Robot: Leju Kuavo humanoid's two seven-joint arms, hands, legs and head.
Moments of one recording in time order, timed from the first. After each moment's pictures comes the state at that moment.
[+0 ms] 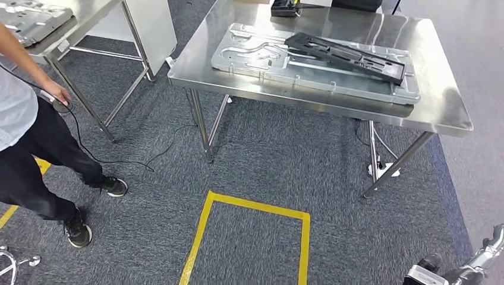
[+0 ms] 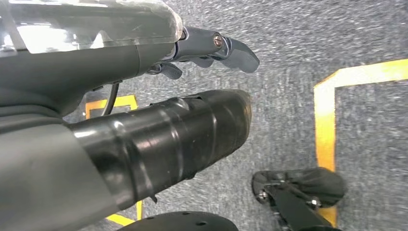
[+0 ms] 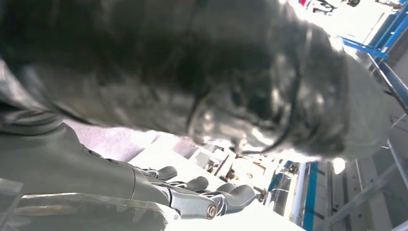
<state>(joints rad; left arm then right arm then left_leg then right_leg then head) -0.09 -0.22 1.00 -0.20 -1.23 0.17 -0.23 0.33 0.35 -0.13 -1.99 0.52 -0.70 -0.67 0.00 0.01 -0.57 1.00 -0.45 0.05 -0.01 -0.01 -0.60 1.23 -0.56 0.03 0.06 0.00</state>
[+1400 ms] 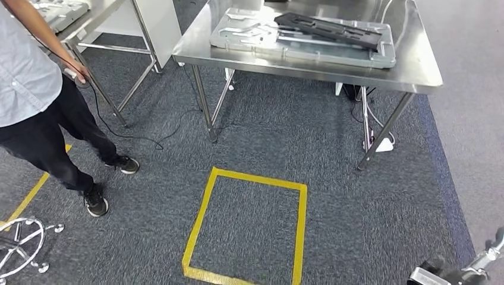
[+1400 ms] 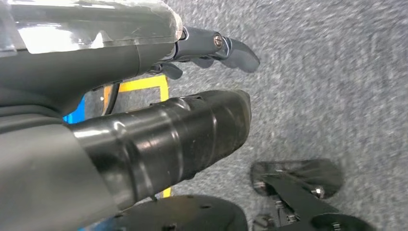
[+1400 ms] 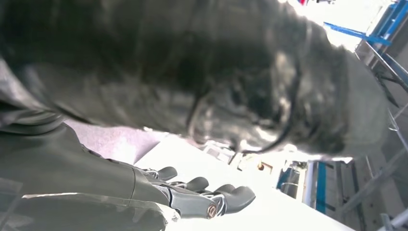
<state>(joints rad) -0.08 -0.22 1.02 -0.20 -1.23 0.17 -0.23 0.34 0.35 -0.13 -1.99 0.50 -0.70 -0.68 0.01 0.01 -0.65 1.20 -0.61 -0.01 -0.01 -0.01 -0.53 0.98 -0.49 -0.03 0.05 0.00</state>
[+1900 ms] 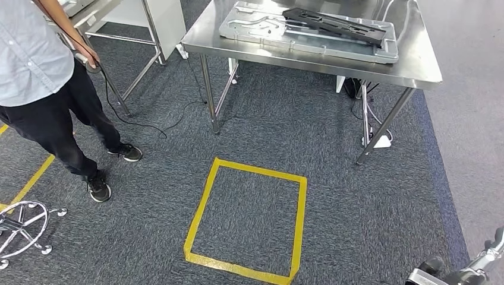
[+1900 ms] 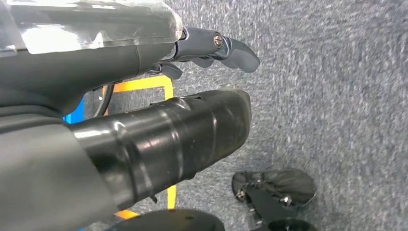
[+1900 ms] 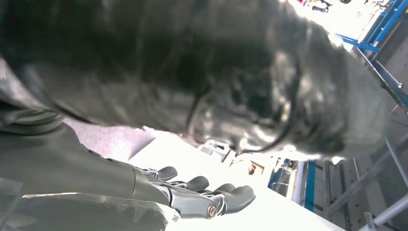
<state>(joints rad) -0.08 -0.22 1.02 -0.20 -1.23 0.17 -0.26 0.35 0.35 -0.13 -1.99 0.50 -0.70 -0.69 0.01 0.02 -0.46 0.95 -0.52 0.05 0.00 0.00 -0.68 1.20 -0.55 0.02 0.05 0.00</state>
